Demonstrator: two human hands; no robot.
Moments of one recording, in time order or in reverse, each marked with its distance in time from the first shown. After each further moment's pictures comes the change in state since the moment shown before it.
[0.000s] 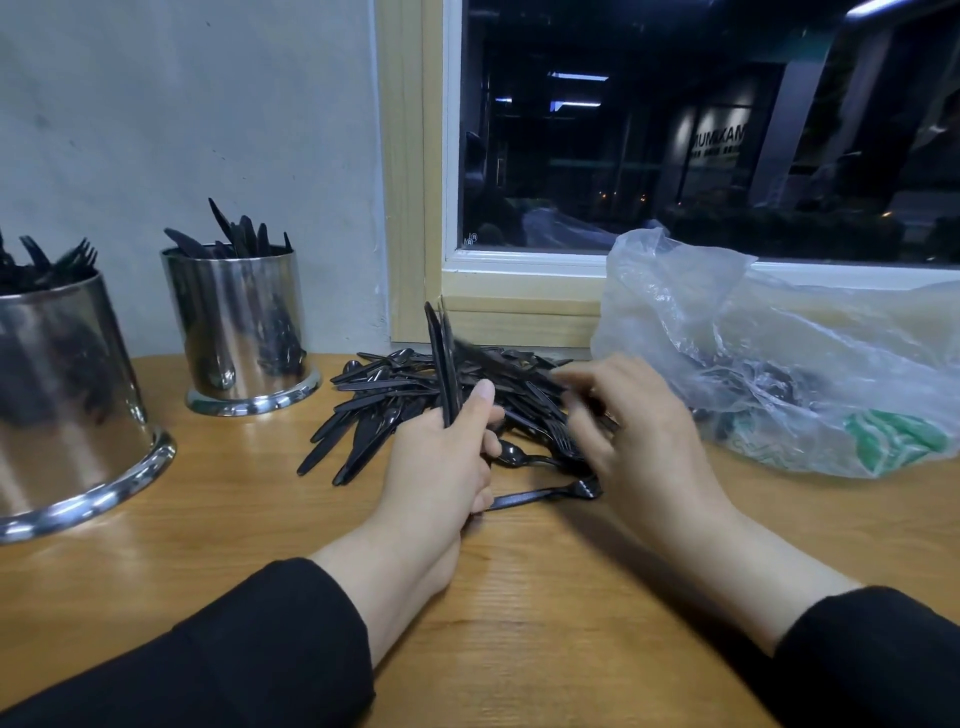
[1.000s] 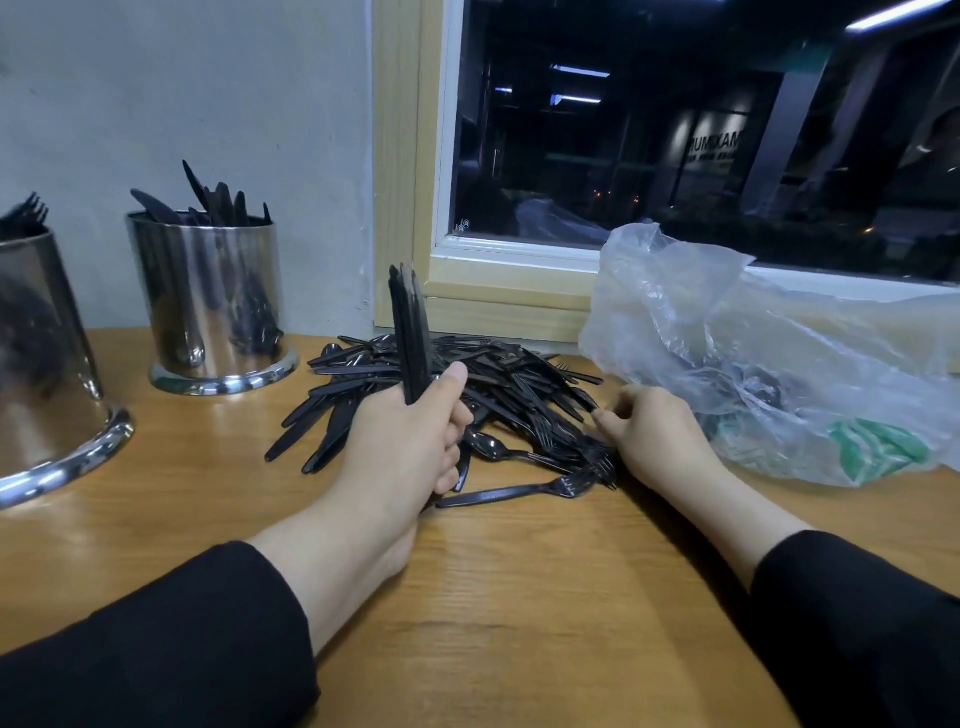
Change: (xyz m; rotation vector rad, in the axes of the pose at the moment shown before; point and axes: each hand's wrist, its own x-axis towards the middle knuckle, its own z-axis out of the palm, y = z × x) left_hand 0.007 0.005 -0.008 0.039 0.014 0.042; right_hand 0.005 0.080 0.014 -0.168 -0.374 0.700
